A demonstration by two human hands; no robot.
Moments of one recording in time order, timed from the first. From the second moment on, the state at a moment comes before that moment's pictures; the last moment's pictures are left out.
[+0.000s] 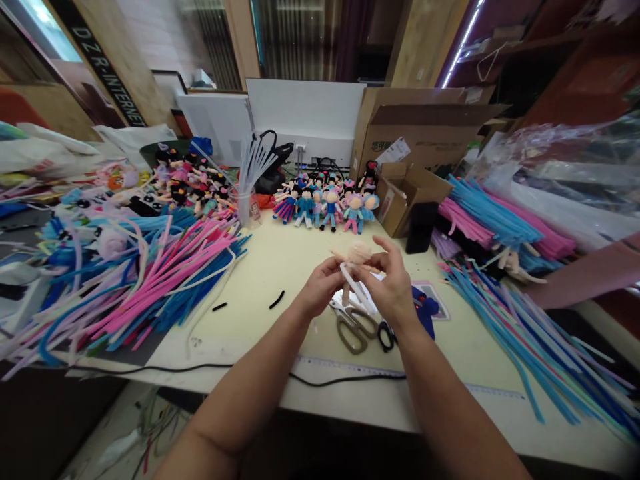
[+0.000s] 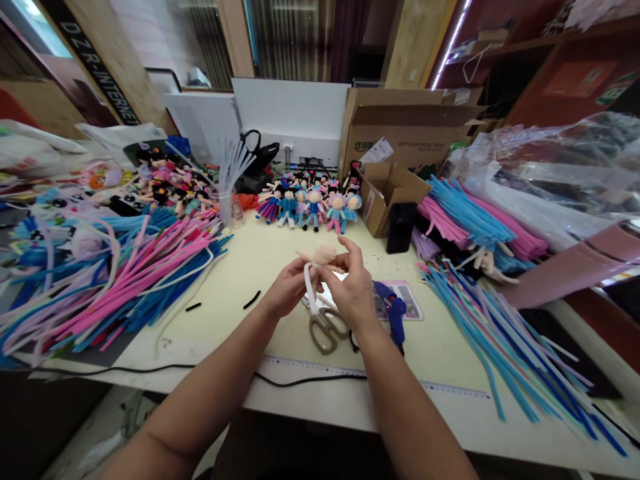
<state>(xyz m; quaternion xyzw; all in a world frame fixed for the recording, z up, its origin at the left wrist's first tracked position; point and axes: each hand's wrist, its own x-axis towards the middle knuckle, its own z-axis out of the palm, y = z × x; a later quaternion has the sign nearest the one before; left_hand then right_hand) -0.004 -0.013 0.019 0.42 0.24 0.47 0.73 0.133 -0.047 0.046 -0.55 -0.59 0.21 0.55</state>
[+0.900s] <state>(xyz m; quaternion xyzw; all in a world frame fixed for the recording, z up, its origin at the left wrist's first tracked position) -0.004 -0.011 0.027 0.39 0.28 0.49 0.73 0.194 -0.084 0.062 -0.55 -0.51 0.06 0.66</state>
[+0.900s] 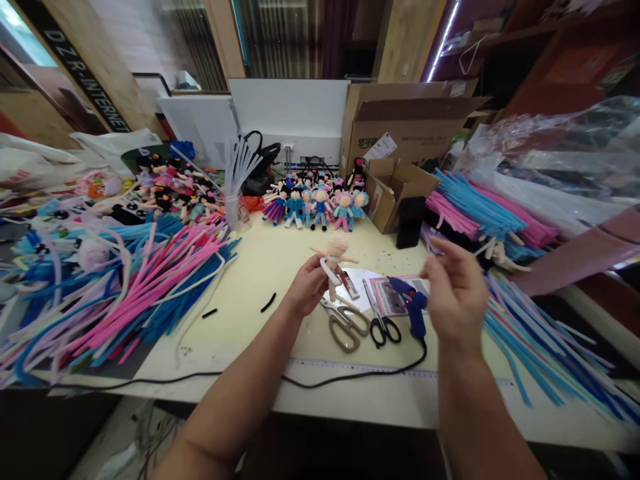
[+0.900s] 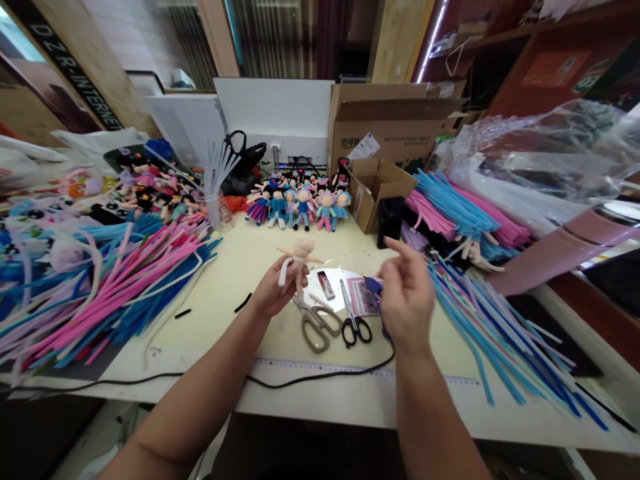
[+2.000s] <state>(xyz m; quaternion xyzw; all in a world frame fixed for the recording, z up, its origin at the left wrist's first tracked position) -0.008 0.006 0.007 0.31 0.29 0.52 0.74 0.162 -0.061 0.046 -0.60 -0.61 0.25 0.46</state>
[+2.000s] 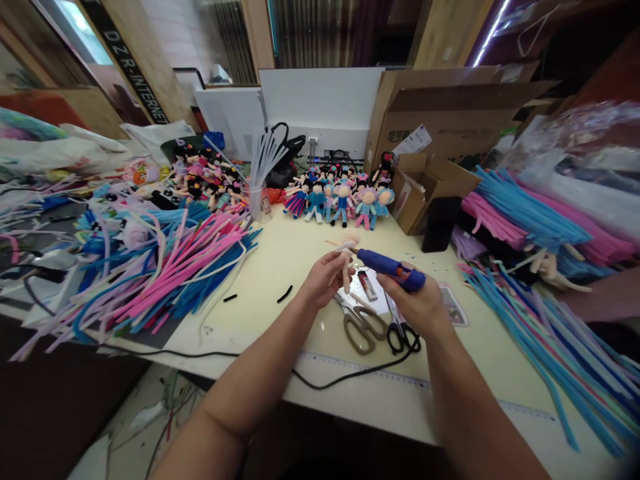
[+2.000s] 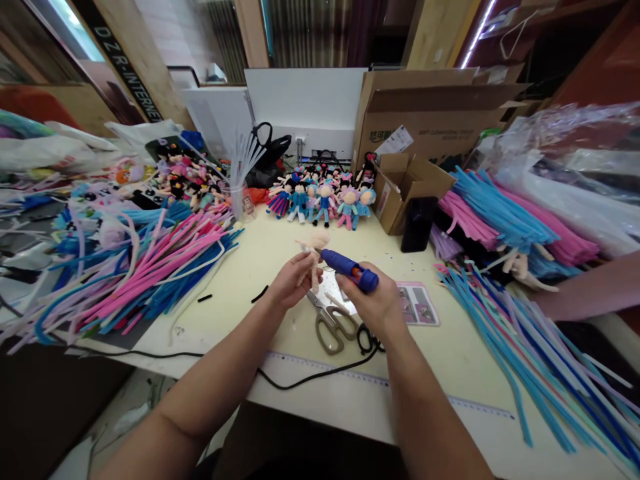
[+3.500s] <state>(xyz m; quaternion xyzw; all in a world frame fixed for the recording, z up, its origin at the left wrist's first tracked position) -0.004 0.000 0.011 0.35 0.34 0.50 0.72 0.154 -0.060 0.026 -0.61 -0.65 0.09 0.44</state>
